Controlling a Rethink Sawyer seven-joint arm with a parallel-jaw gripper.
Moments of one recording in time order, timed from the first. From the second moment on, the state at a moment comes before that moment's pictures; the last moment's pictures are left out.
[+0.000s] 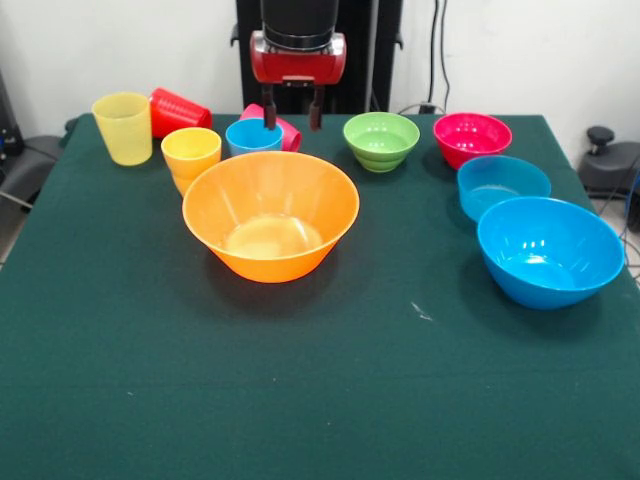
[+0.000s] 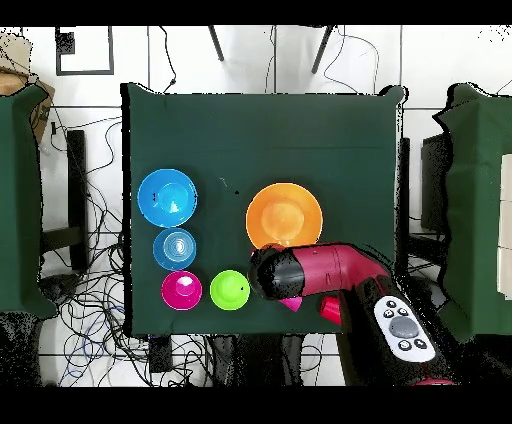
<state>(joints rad) -0.56 -0.78 0.27 1.98 -0.53 0.48 1.84</state>
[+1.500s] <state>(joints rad) -0.63 -0.79 0.27 2.01 -0.53 0.48 1.84</state>
